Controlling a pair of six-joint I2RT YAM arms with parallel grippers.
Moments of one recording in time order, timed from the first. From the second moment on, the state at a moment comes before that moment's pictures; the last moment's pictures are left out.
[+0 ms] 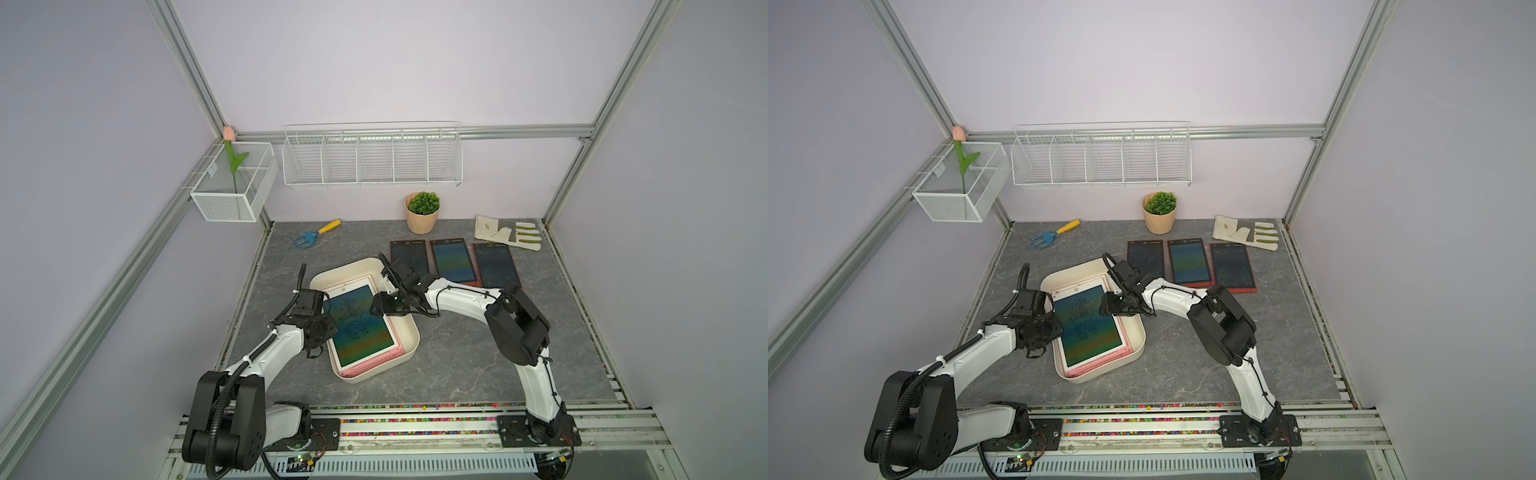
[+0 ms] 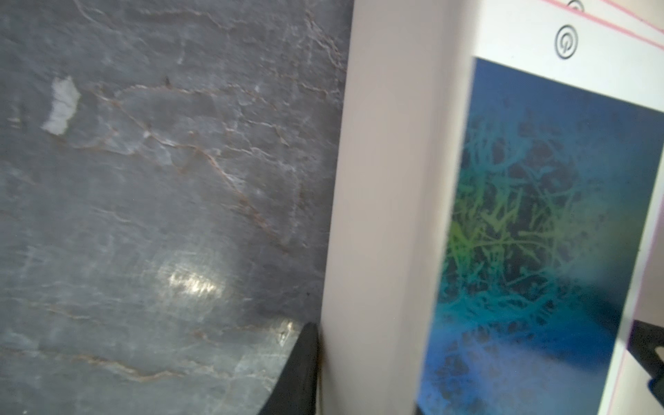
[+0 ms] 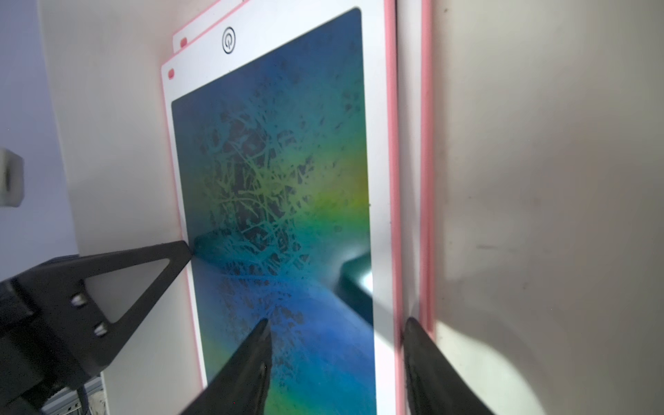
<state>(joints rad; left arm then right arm) -0.19 1.27 0.59 -0.44 0.04 -0.68 0.84 2.11 1.52 -0.37 -0.34 0.69</state>
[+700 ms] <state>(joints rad) -0.18 1.26 0.59 -0.45 0.02 -0.68 0.86 2.09 1.51 -0.21 -0.62 0.76</state>
